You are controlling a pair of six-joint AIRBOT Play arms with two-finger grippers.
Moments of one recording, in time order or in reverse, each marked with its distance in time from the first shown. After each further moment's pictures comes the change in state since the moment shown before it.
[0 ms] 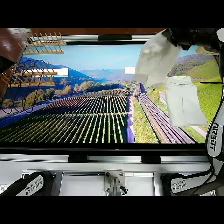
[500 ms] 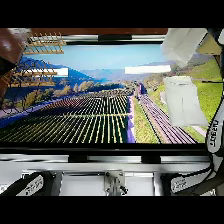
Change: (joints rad) left arm 0.000 0.000 0.000 -0.008 -0.039 0.000; right arm -0.036 -0.040 0.003 -0.125 -0.521 -0.109
